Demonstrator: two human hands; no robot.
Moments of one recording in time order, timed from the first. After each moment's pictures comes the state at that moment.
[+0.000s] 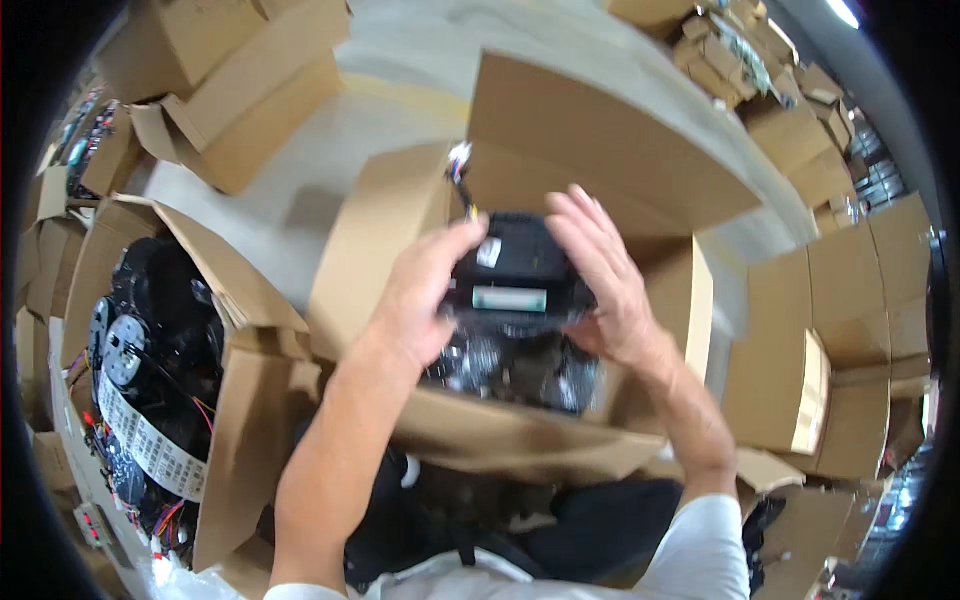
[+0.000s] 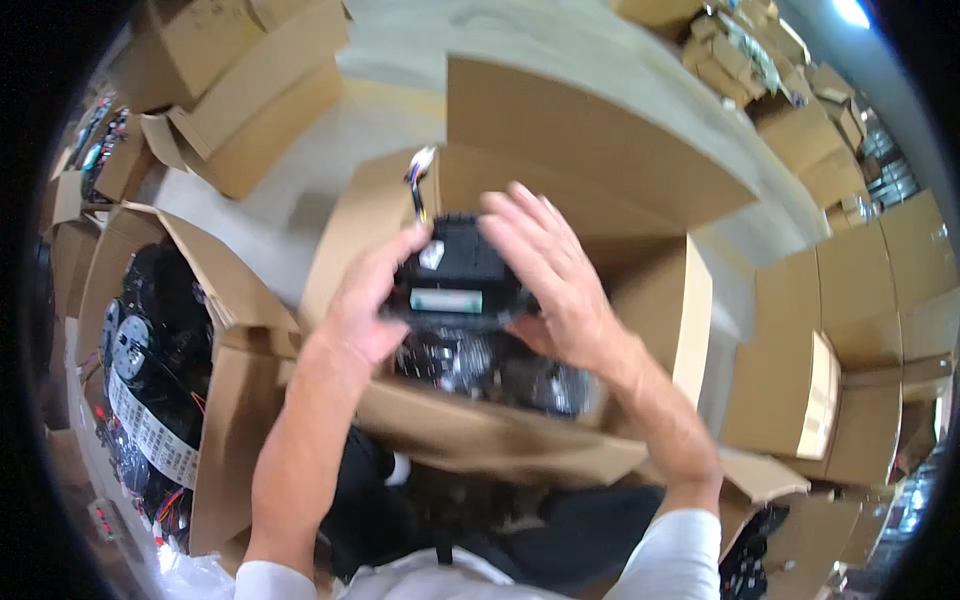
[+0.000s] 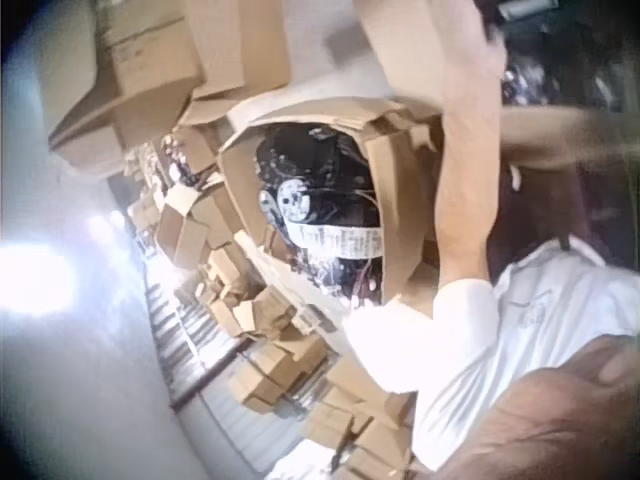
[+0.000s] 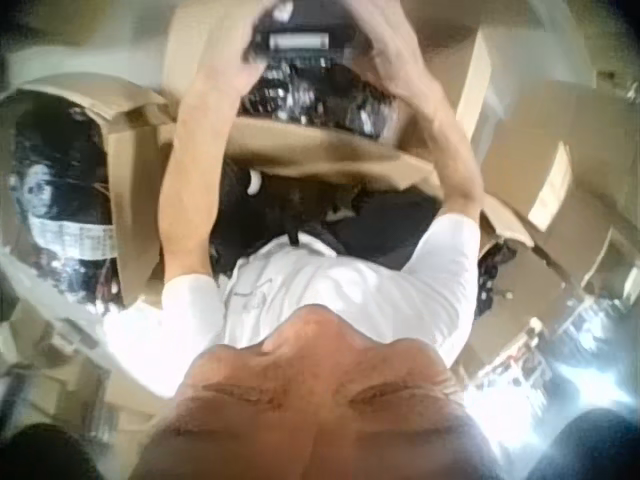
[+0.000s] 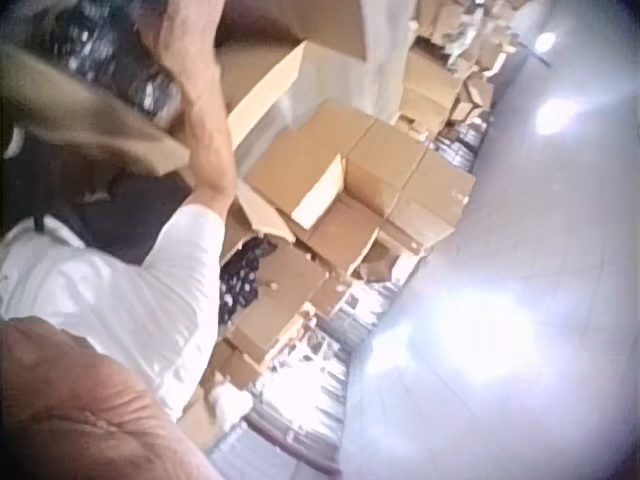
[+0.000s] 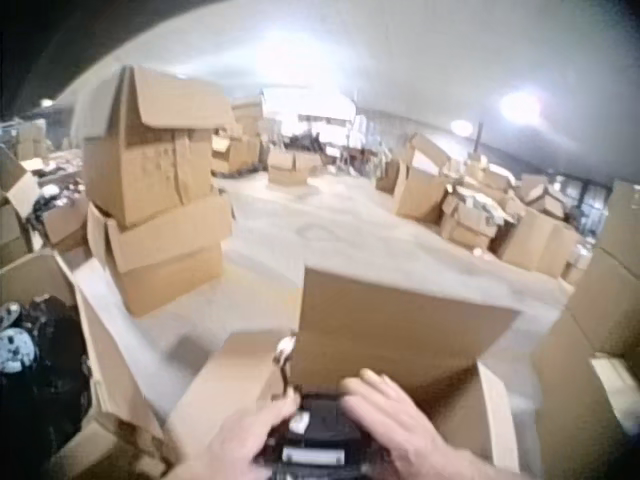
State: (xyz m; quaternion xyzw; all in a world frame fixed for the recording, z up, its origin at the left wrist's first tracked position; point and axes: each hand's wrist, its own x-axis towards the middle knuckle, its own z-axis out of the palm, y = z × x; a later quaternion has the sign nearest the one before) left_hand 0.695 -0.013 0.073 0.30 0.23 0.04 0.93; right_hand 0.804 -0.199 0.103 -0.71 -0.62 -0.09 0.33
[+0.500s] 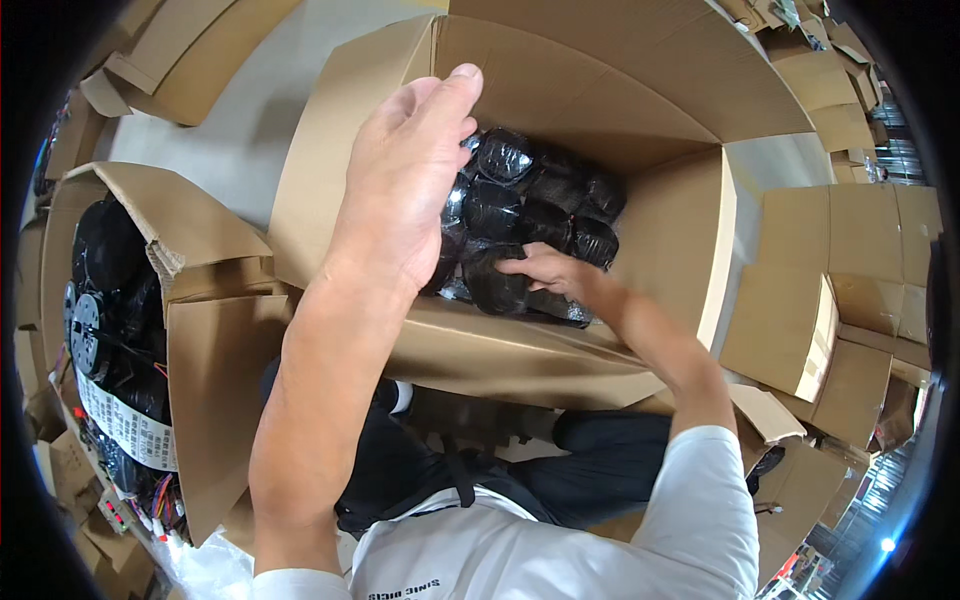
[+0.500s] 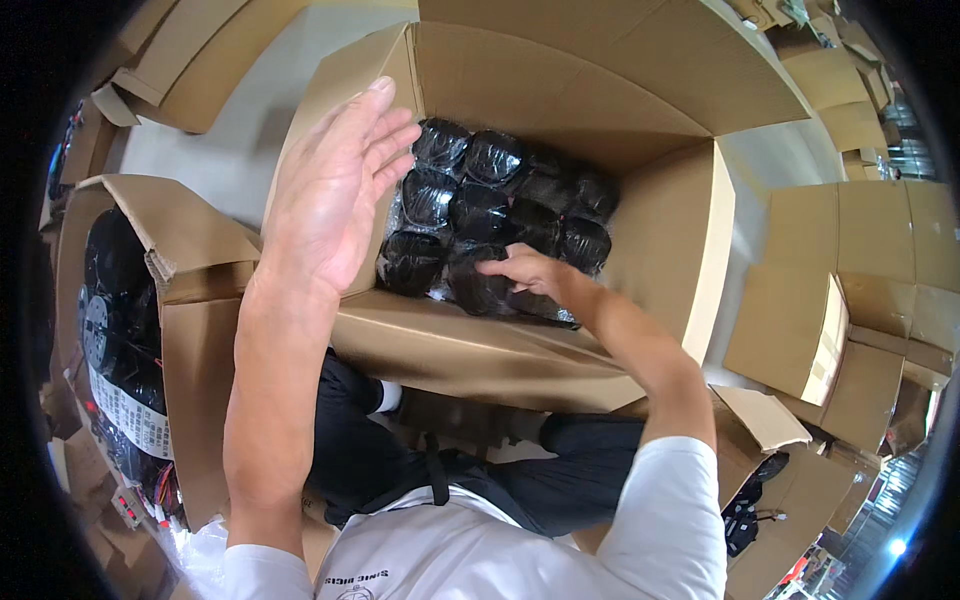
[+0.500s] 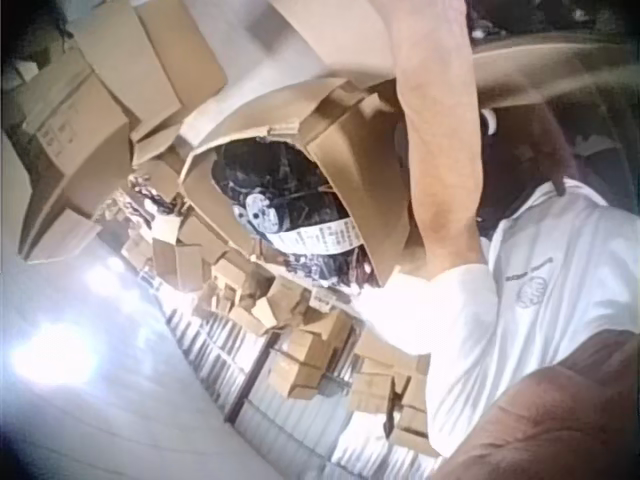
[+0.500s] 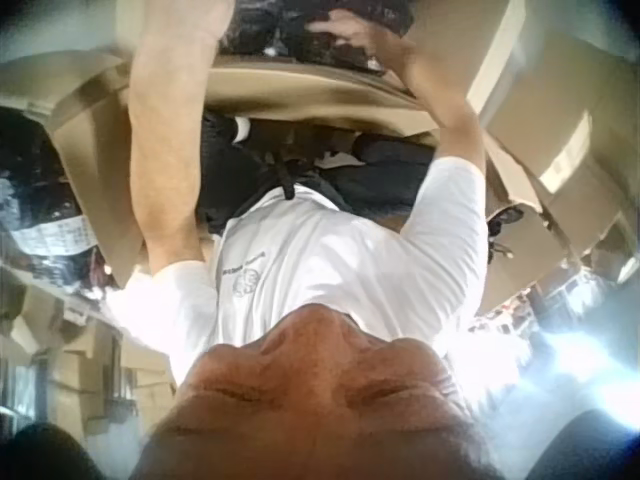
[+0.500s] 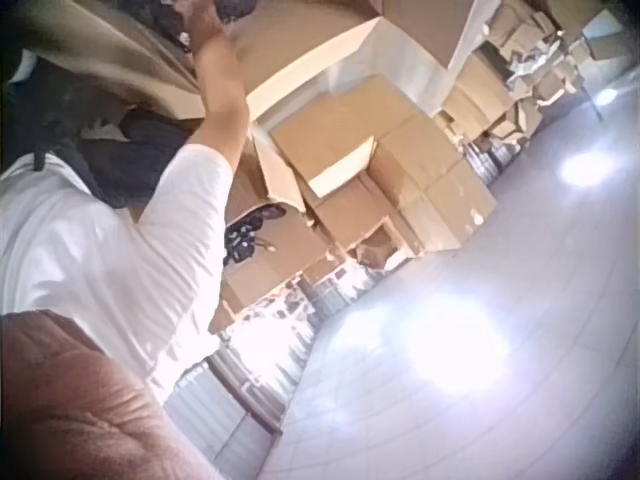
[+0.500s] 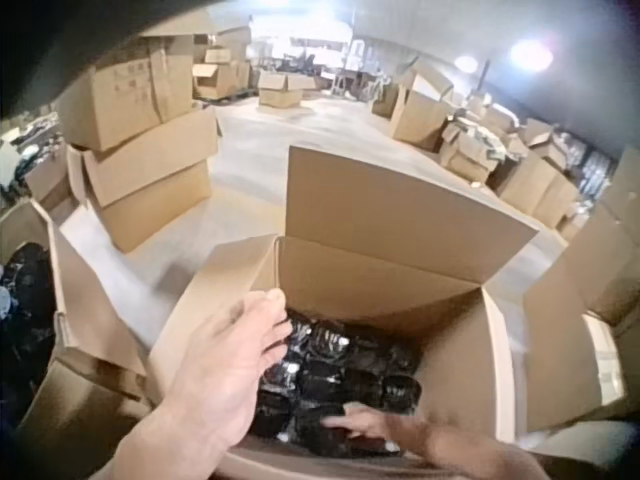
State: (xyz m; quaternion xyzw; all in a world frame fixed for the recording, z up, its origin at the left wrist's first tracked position) left_hand 0.705 -0.037 0.070 0.48 0.25 0.13 0.83; right_hand 0.805 -0.274 -0.233 -0.72 0.03 0.59 0.37
